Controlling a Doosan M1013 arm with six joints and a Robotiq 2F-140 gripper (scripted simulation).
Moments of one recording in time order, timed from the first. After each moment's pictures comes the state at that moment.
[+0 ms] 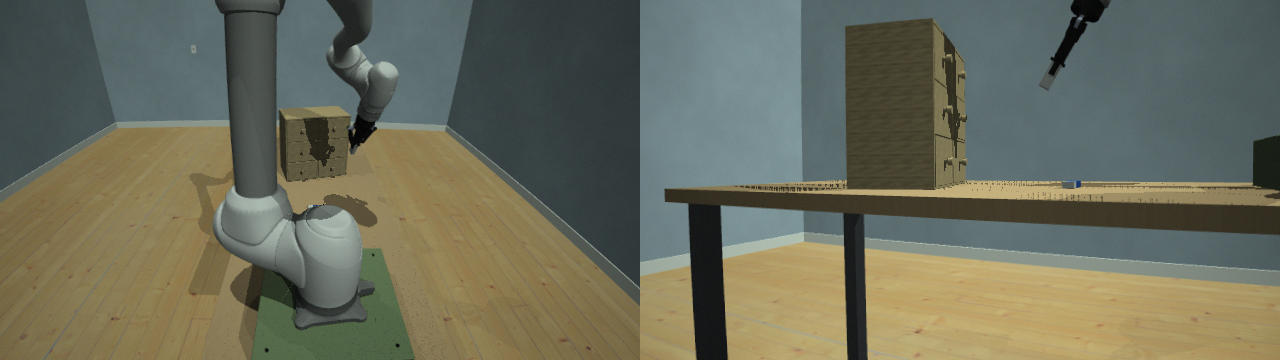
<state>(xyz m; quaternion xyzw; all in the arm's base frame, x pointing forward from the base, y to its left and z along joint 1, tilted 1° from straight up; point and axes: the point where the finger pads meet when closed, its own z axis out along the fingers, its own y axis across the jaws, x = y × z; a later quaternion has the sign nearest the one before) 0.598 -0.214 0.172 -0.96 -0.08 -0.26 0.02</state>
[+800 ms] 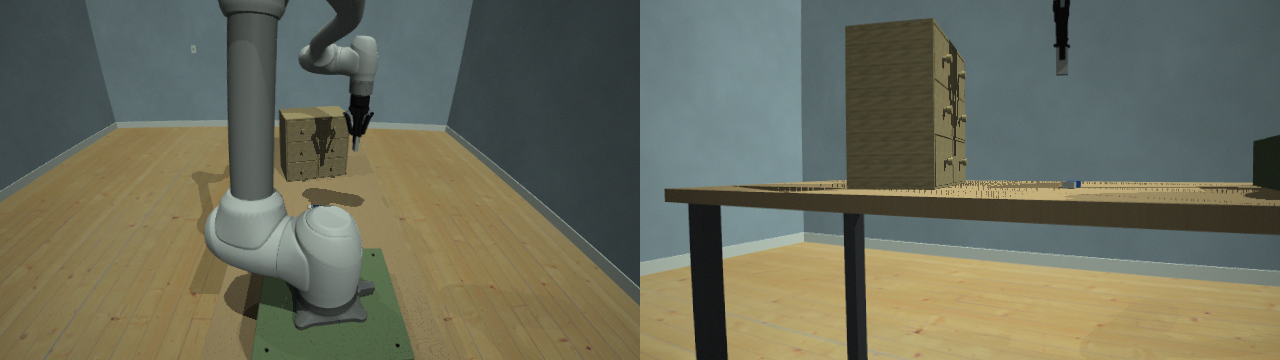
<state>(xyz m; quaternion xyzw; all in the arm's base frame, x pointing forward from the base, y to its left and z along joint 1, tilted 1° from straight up) 0.569 -0.213 0.204 -1.00 -0.08 0.00 0.00</state>
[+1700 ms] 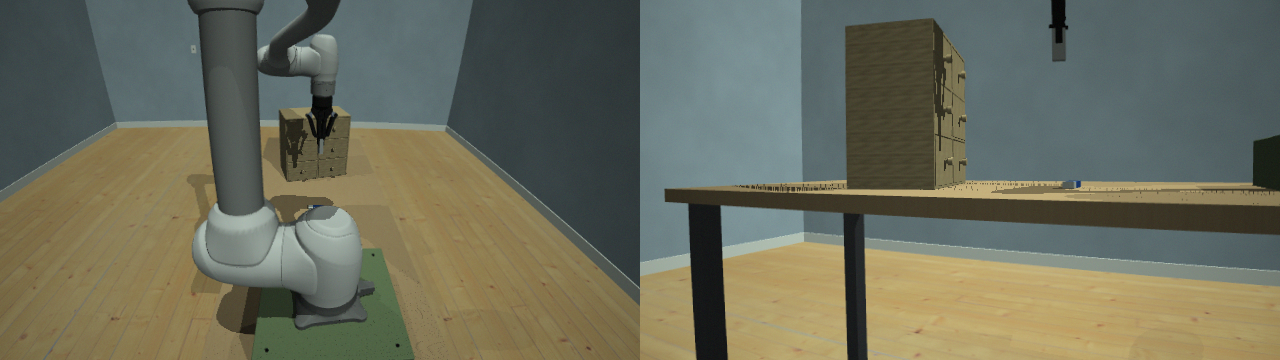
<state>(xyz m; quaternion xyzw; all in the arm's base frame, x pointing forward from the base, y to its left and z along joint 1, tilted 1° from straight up) 0.560 -0.064 0.202 -1.00 -0.08 0.00 0.00</state>
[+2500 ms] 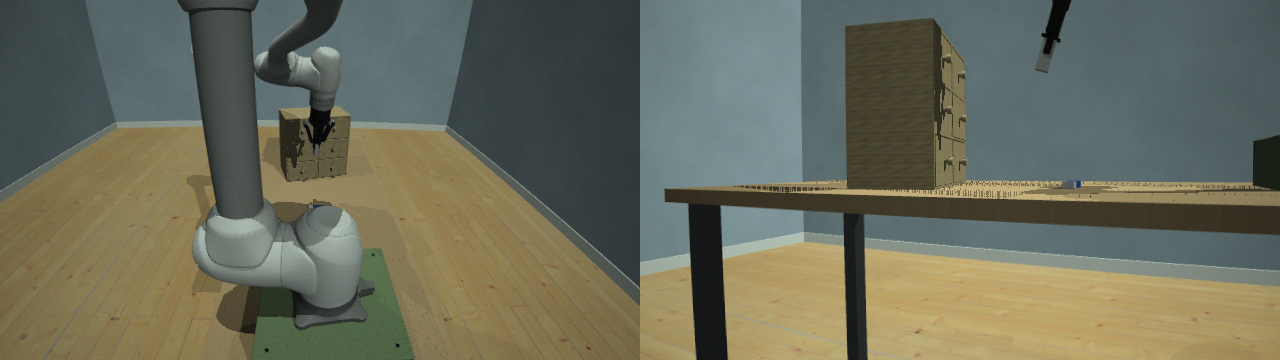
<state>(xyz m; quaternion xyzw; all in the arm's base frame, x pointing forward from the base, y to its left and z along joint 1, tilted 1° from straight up) 0.585 -0.049 0.179 -0.99 -0.07 -0.15 0.01</state>
